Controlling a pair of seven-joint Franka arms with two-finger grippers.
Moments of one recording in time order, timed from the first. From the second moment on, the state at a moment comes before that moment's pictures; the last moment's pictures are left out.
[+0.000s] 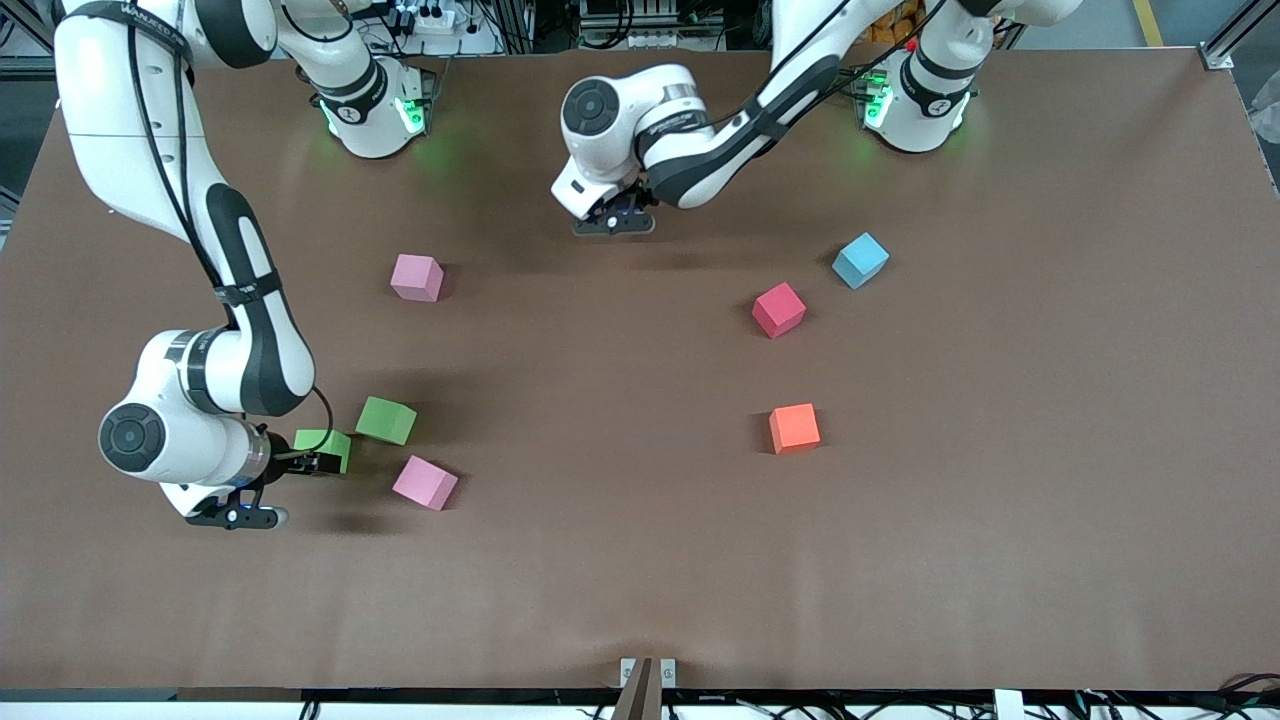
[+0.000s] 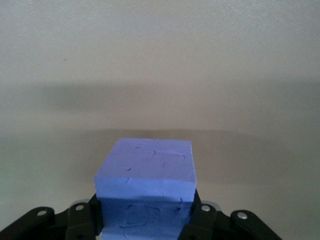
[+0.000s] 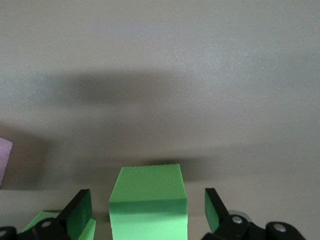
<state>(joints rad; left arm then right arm) -0.57 0.66 -0.62 -1.76 0.22 2.14 -1.25 0.09 0.72 -0.11 -1.54 0.07 2.18 0.01</state>
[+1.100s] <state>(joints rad) -0.64 0.70 -0.53 -1.70 0.26 2.19 -1.30 0.09 0.74 -0.12 -1.58 0.07 2.24 -0.03</state>
